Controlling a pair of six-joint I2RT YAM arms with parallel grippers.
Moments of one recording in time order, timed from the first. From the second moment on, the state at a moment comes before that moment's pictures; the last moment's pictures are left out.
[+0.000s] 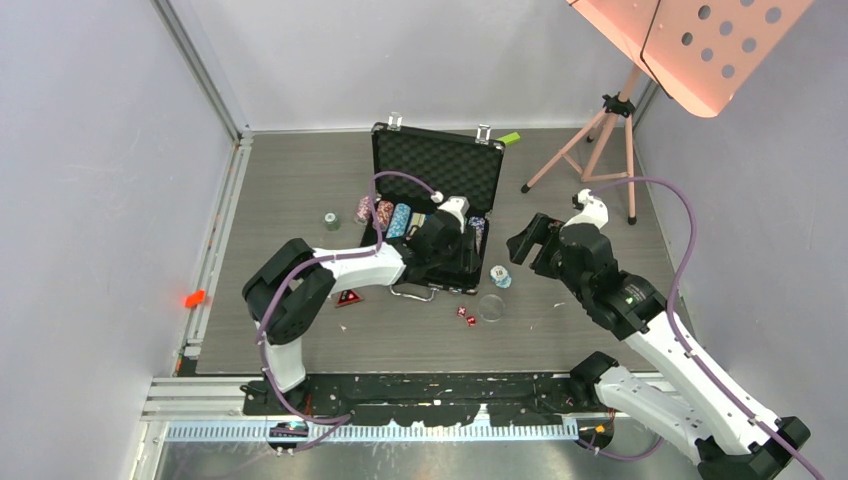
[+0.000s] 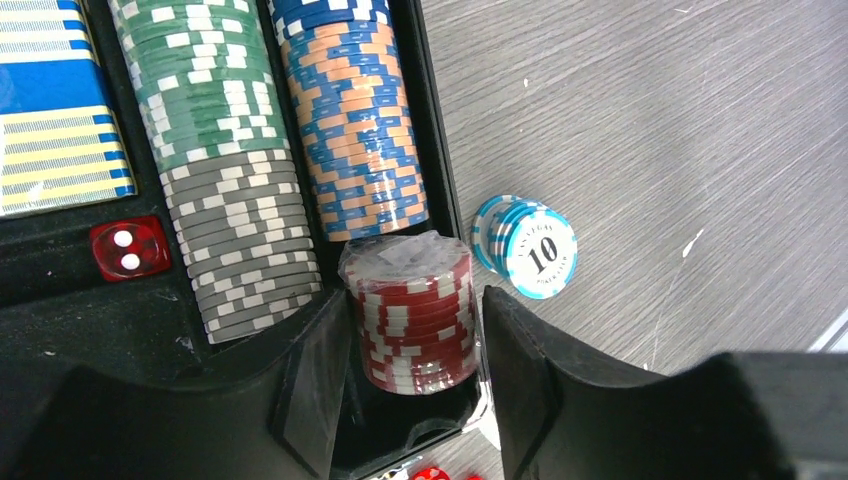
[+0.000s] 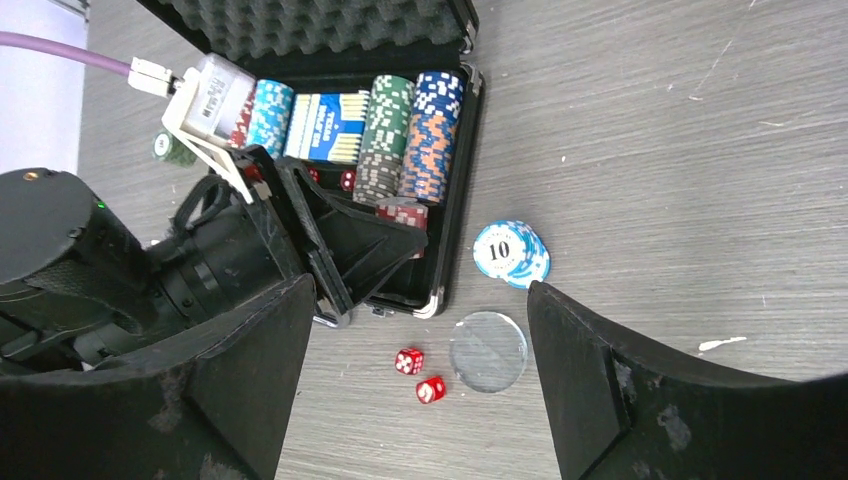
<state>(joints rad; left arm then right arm) -0.88 1.83 1.10 0.08 -0.03 -0.61 0.59 0.75 0.82 -0.57 0.31 0.71</state>
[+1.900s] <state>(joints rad) -0.89 1.88 1.03 0.20 0.05 -0.62 0.59 0.75 0.77 -0.66 0.29 0.74</state>
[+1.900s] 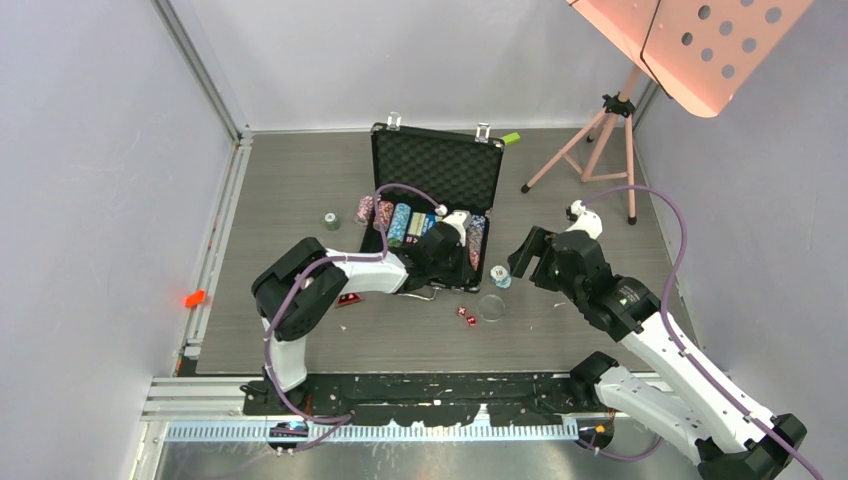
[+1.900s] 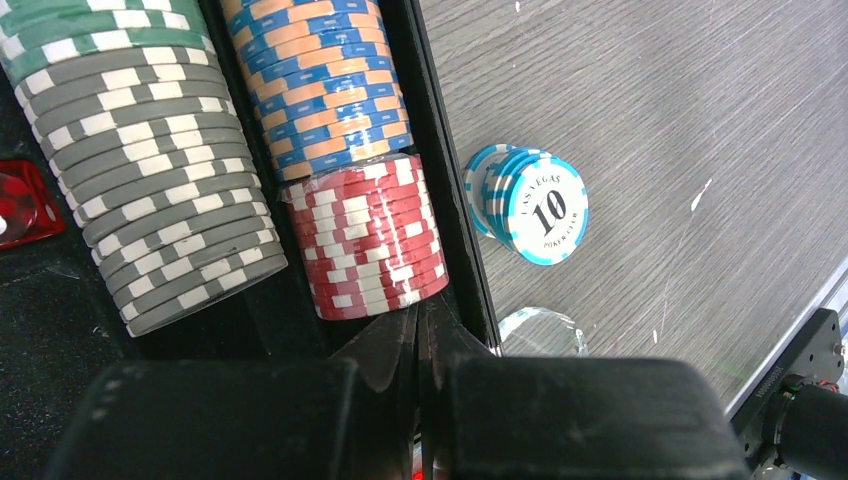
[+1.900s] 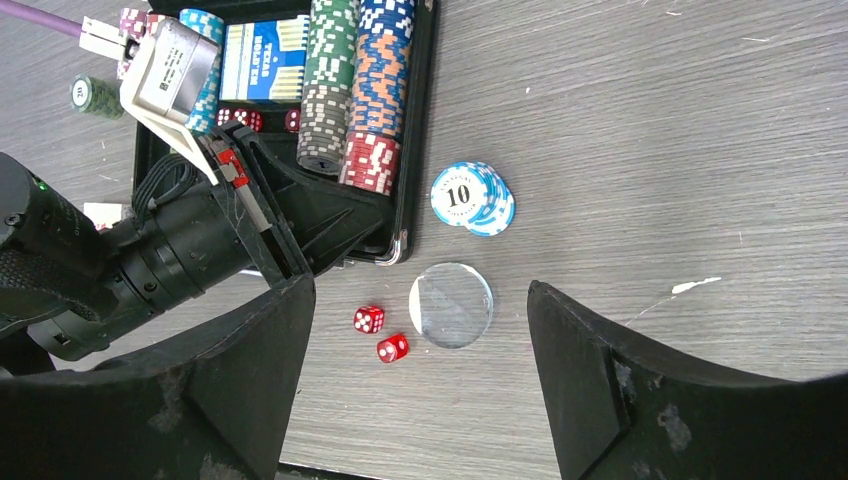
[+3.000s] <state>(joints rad) -0.76 1.19 0.90 -0.35 -0.43 -0.42 0.59 0.99 0.81 -0.69 0.30 0.78</state>
